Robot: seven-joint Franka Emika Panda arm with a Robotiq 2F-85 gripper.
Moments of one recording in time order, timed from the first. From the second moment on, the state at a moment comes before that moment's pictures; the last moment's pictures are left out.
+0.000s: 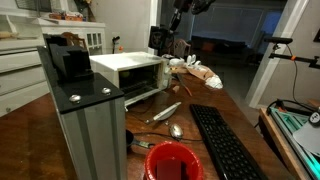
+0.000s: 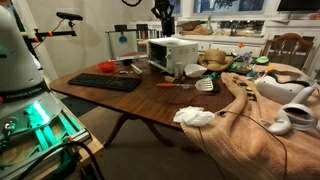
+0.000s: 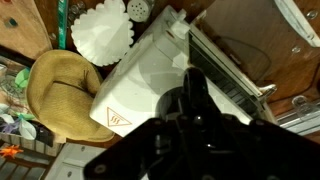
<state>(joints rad) -0.09 0.13 -0.08 -1.88 0.10 2.31 -0.66</state>
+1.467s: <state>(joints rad) -0.11 0.40 -0.06 -1.59 0.03 2.25 -0.47</state>
